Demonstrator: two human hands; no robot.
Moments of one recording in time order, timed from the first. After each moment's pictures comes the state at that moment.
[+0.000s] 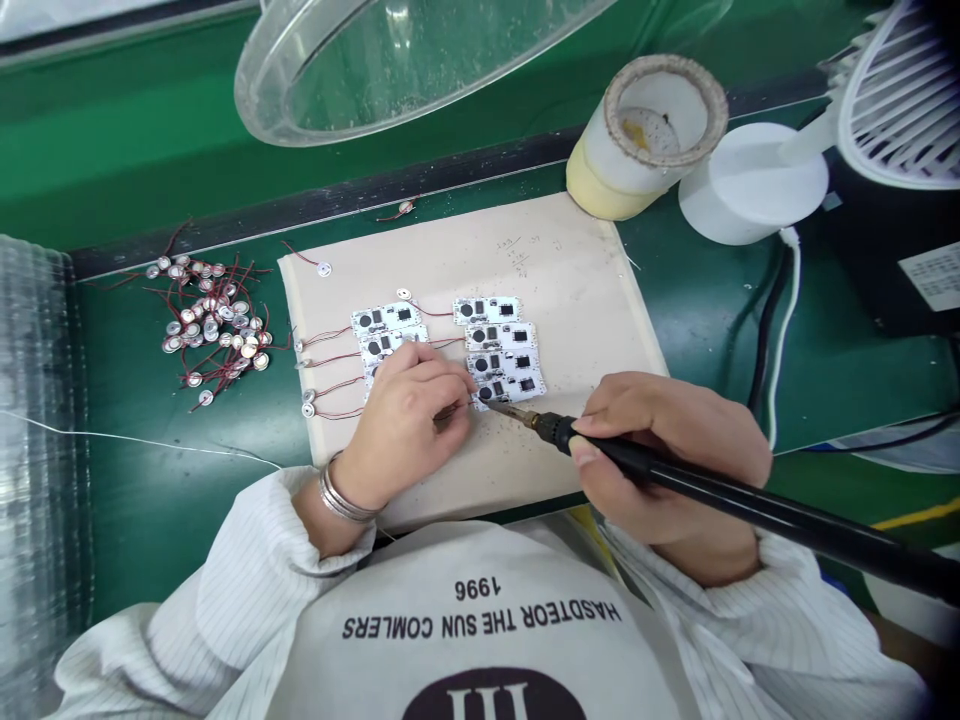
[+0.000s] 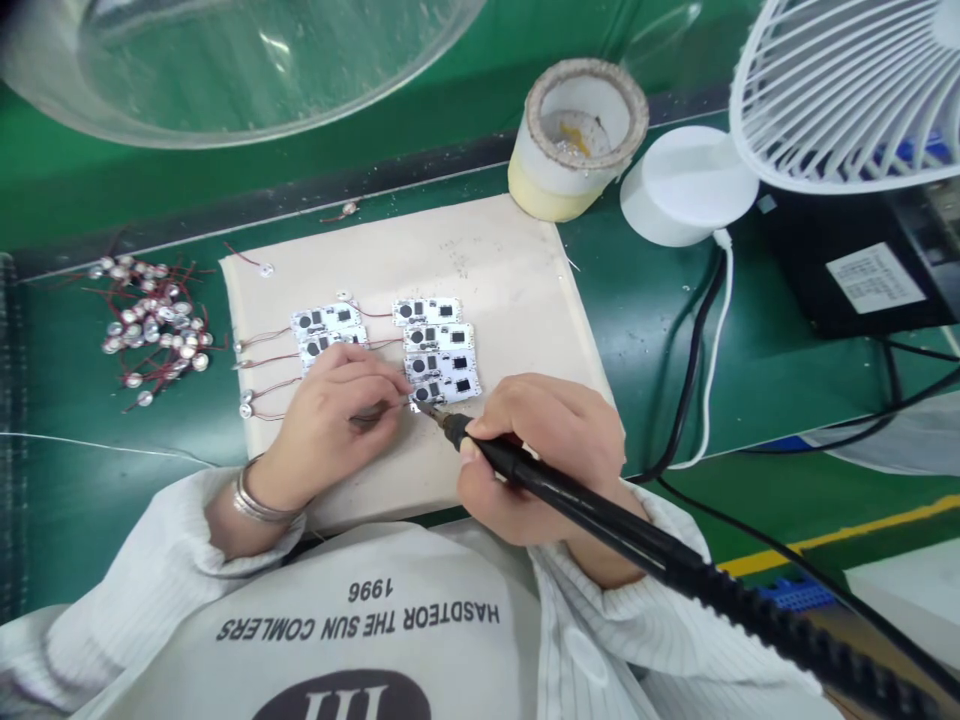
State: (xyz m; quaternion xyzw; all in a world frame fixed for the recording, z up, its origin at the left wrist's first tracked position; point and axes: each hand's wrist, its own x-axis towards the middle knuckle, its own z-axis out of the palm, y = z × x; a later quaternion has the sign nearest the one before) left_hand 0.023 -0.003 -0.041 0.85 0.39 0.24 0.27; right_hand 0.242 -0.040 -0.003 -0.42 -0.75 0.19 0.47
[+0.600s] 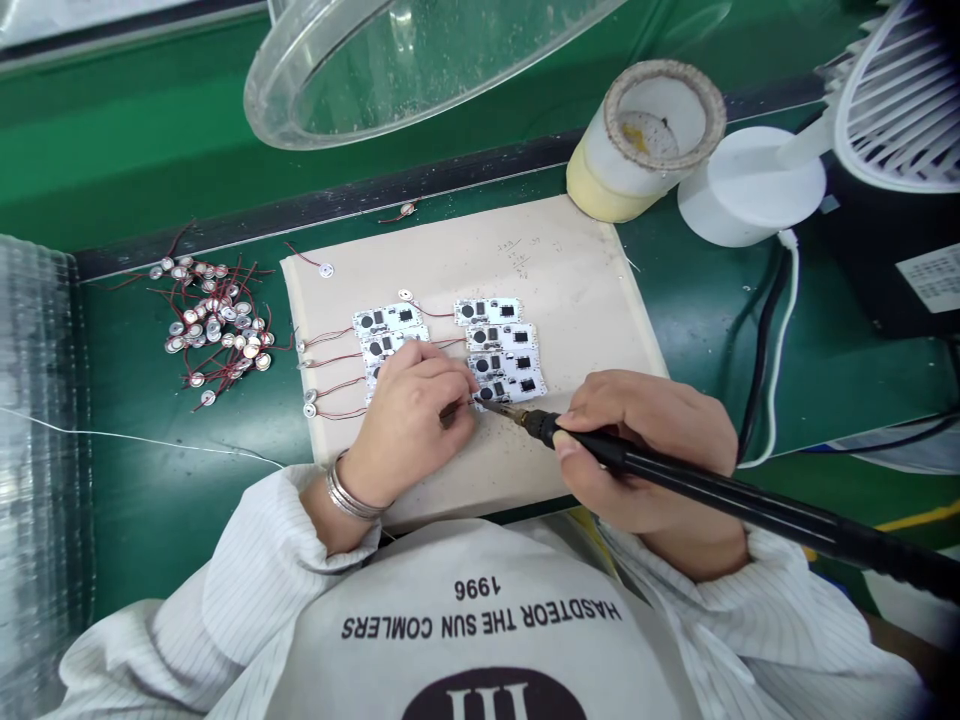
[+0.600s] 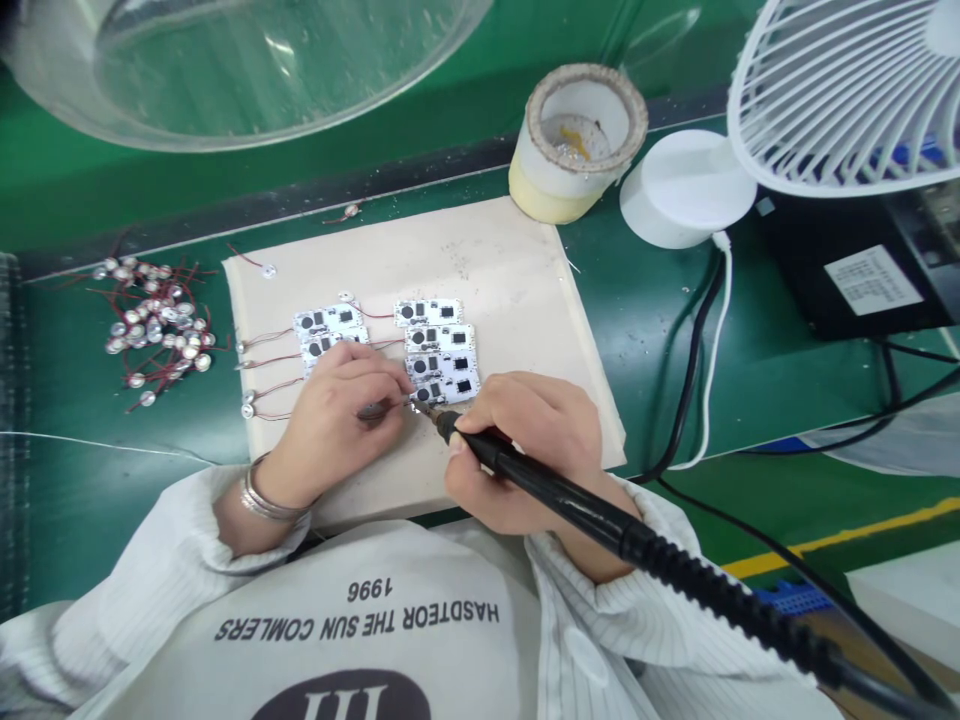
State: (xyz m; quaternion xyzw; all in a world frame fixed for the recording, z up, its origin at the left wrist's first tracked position) left_hand 0.027 -0.003 -0.041 0.84 0.41 0.24 0.26; right_hand 0.239 -0.037 -0.007 -0.42 -0.77 0.19 0.45
